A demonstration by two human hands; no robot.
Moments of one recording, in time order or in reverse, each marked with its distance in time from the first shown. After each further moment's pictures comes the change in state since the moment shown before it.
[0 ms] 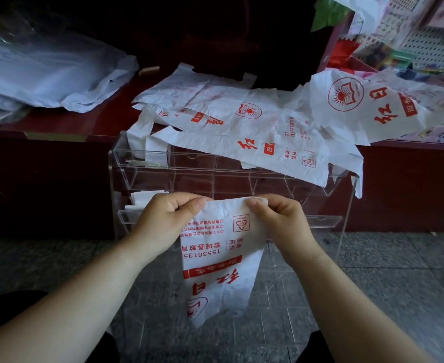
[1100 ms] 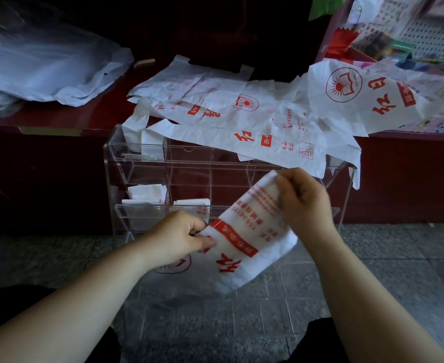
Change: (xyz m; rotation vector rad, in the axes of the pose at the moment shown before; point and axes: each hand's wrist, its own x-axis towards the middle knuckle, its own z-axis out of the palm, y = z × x) left_hand -0.005 -0.022 0.011 0.351 -0.366 -0.203; right_hand 0.007 -0.002 -0.026 -0.363 0.233 -0.267
